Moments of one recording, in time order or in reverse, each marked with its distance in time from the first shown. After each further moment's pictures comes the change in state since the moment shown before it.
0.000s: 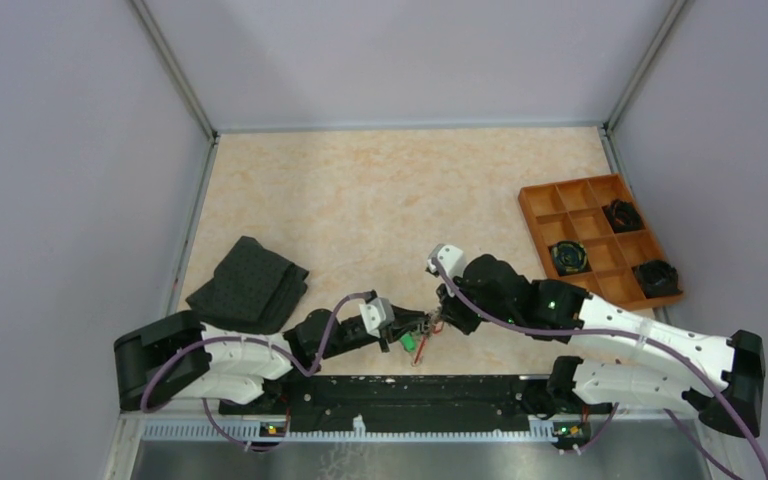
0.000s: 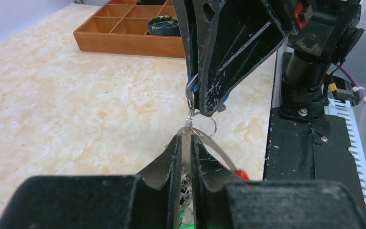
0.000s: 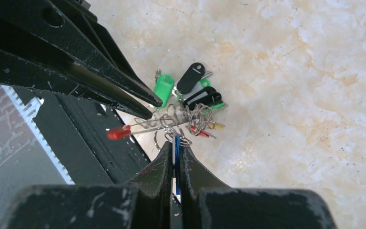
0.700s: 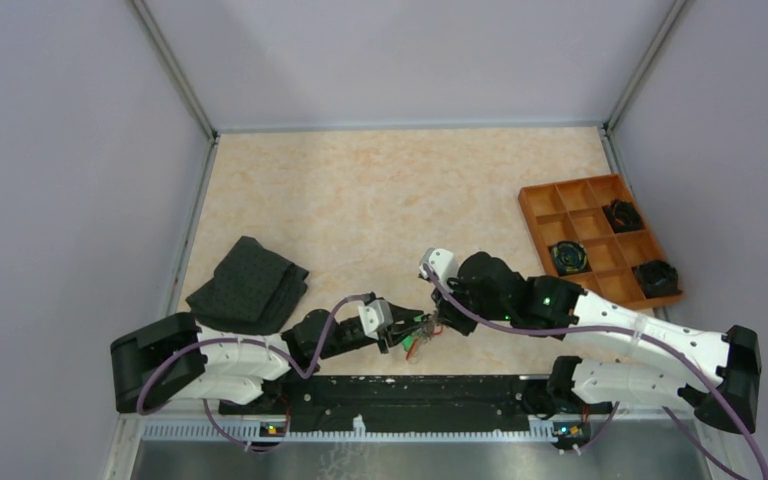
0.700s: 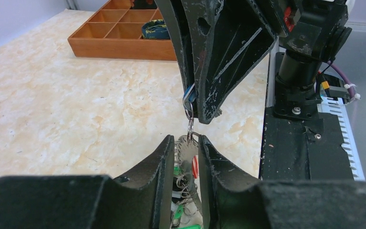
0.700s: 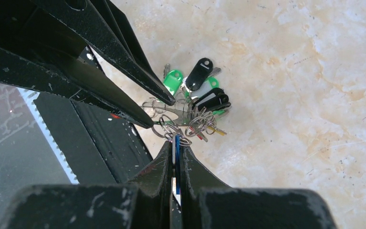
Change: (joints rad) left arm -0.001 -0.033 -0.006 -0.006 0.021 0.012; right arm 0.001 0.039 0.038 -0.022 -0.072 -0.096
